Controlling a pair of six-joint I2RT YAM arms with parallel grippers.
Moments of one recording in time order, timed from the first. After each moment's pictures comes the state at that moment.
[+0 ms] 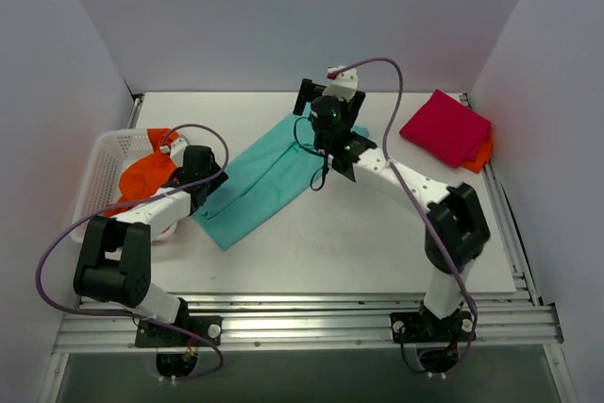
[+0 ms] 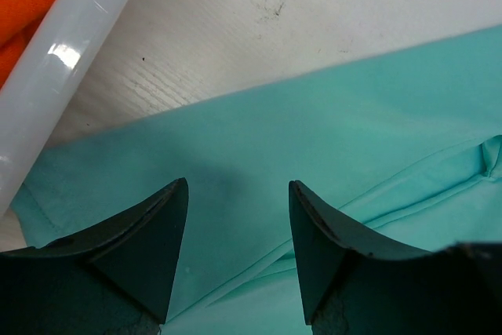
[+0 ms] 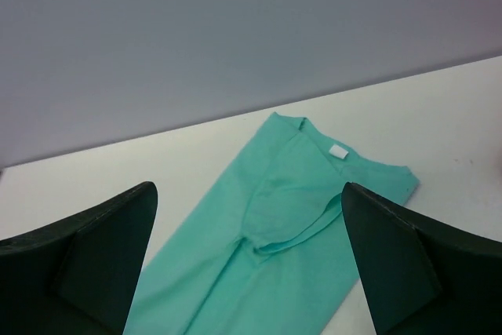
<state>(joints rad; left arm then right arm) -0.22 1.53 0.82 -0.02 -0.32 -0.80 0.65 1.85 1.47 0.20 0.72 0.32</state>
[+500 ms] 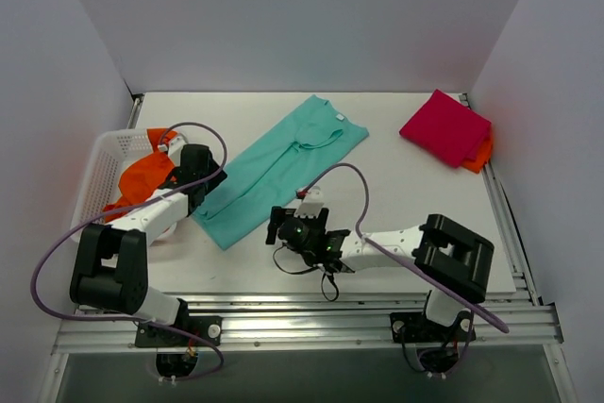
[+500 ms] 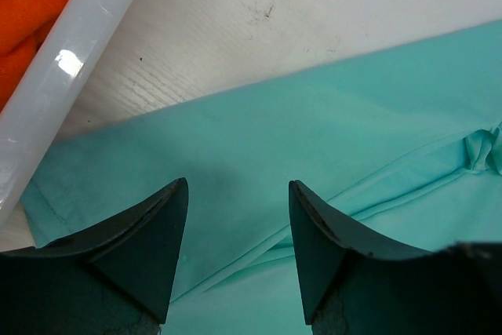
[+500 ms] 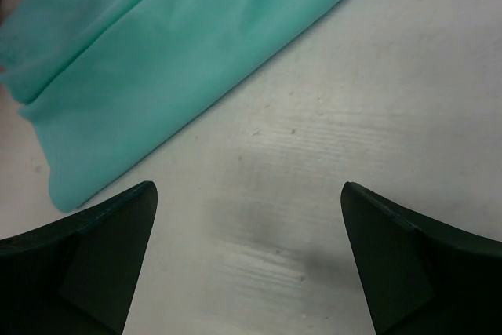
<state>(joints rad) -0.22 1.49 0.82 -0.05 -0.31 -0.80 1.10 1.62 0.79 0.16 0.63 0.87</state>
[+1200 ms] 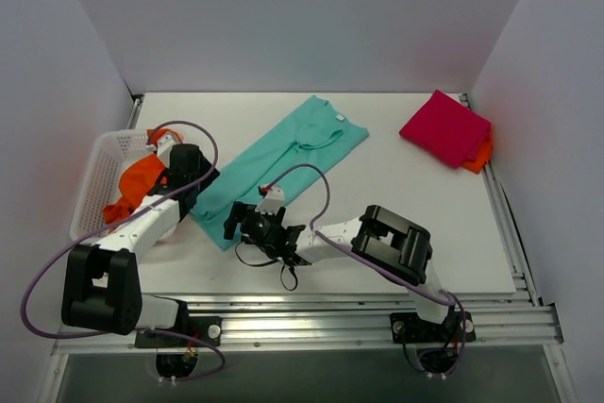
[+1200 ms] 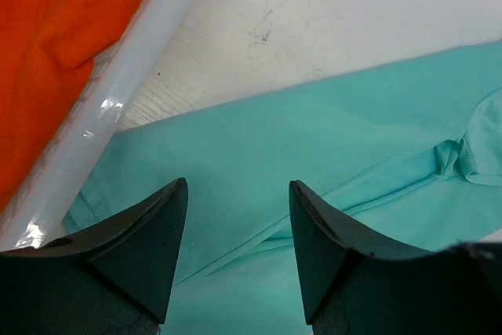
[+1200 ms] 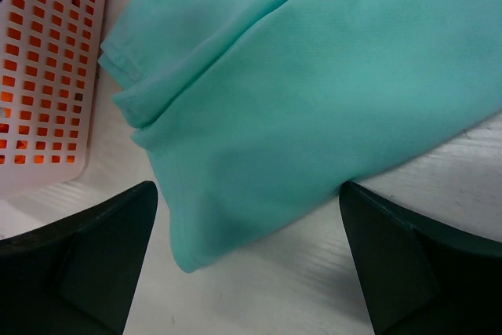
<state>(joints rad) -0.19 1.37 0.81 -0.10 -0.31 -0.80 1.17 2.03 1.12 0.31 0.51 1.00</state>
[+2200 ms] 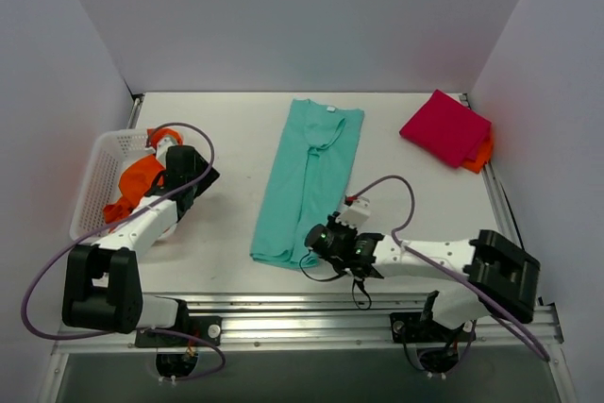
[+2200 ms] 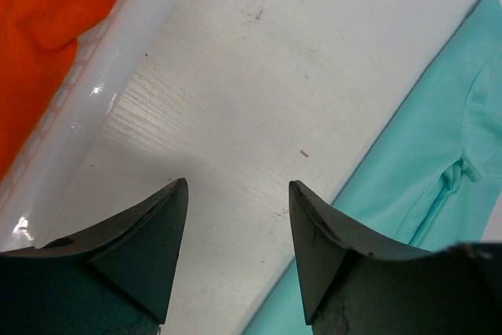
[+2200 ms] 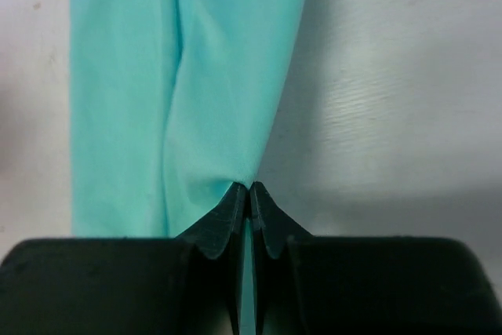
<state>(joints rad) -0.15 1.37 0.79 -0.09 -0.21 -0.81 1.11 1.47 0.67 -0.15 0.71 1.26</state>
